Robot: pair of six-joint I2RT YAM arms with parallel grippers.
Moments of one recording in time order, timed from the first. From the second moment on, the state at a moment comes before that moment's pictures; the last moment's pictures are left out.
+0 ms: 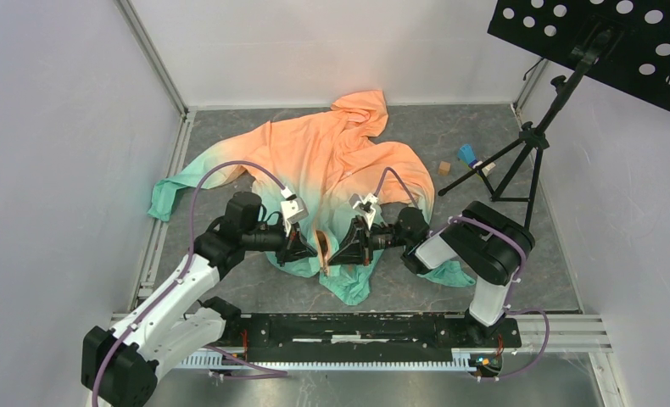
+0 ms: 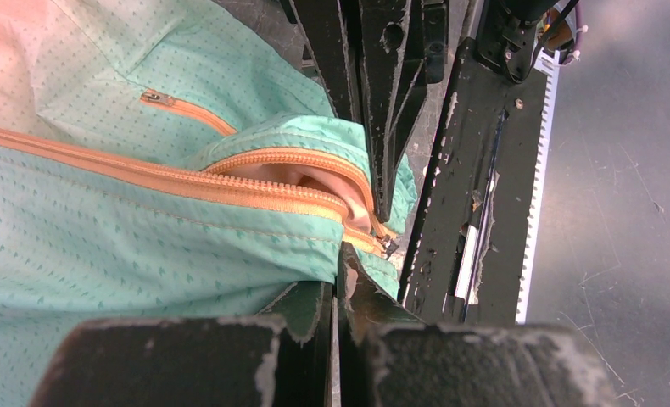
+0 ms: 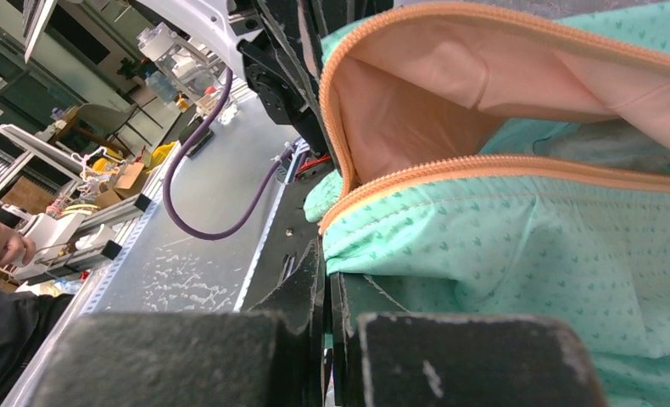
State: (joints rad) left arm -0.47 0.87 0.60 -0.36 0.82 0.17; right arm 0.75 1.82 0.49 1.47 -1.01 0.66
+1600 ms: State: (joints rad) left arm -0.47 0.85 0.60 -0.36 0.82 0.17; right arm 0.76 1.80 0.50 1.47 -0.99 0.68
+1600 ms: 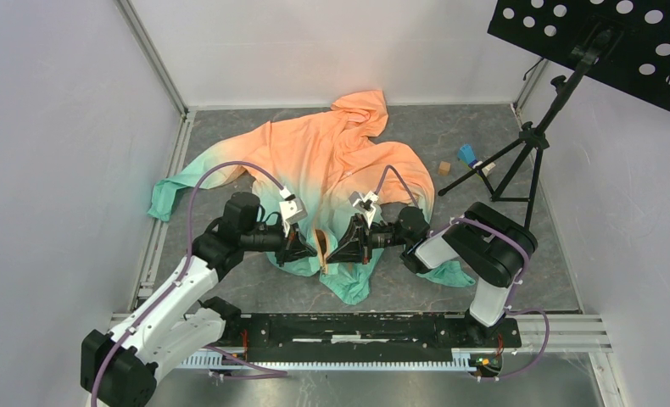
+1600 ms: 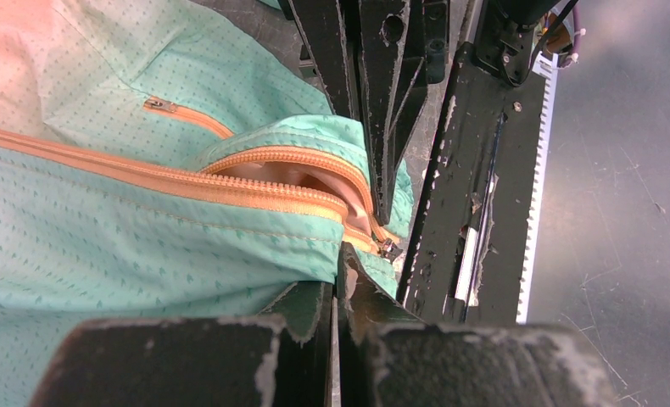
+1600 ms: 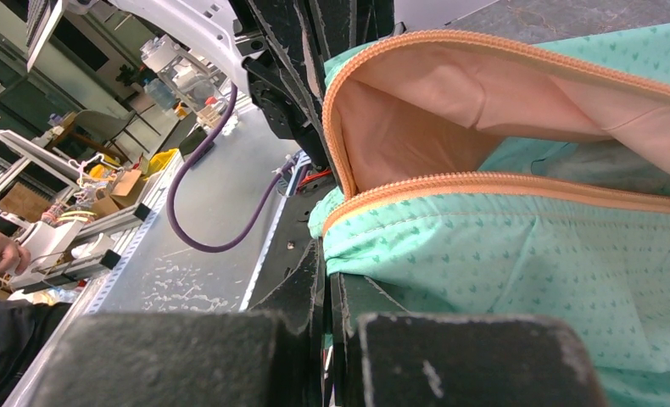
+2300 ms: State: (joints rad) left arm -0.47 0.87 0.60 -0.36 0.84 0.17; right arm 0.75 1.79 0.49 1.47 -0.96 0.68
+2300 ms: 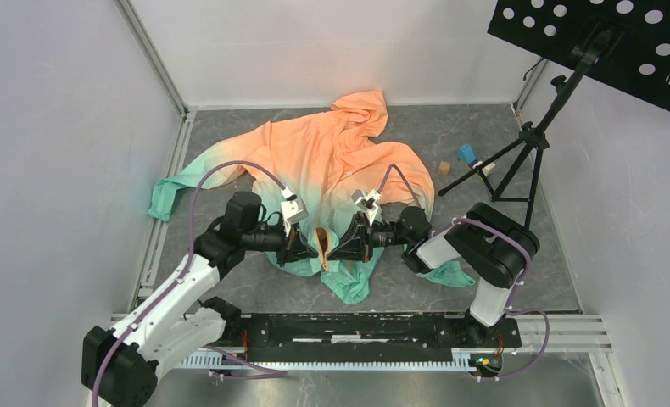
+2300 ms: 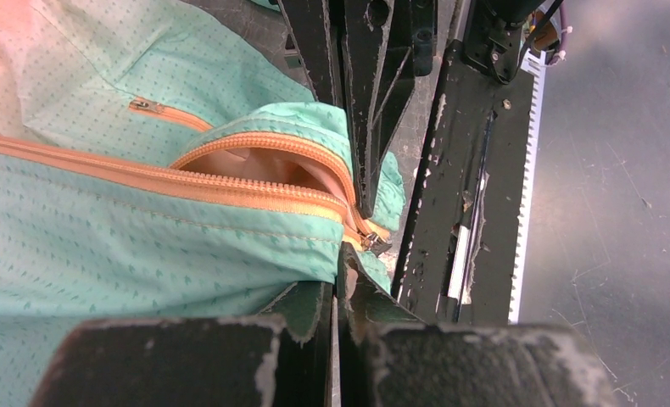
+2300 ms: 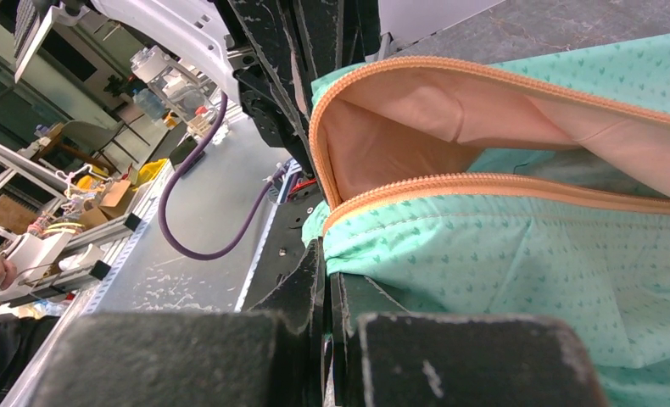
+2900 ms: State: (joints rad) left arm -0.47 0.89 0.60 -0.36 0.88 0.17; right arm 0.75 1.75 0.49 1.47 -0.96 0.68
